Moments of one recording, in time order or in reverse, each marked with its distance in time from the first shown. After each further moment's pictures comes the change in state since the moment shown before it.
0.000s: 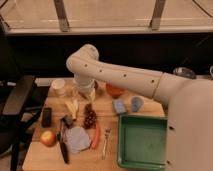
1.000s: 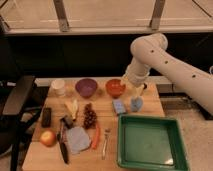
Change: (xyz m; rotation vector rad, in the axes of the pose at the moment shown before) arm 0.086 0.196 -0.095 0.016 0.044 0.533
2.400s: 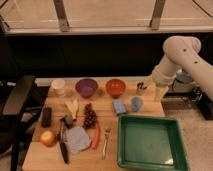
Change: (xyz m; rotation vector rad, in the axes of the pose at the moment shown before) arm 0.085 0.071 -0.002 -0.065 -0.117 0.272
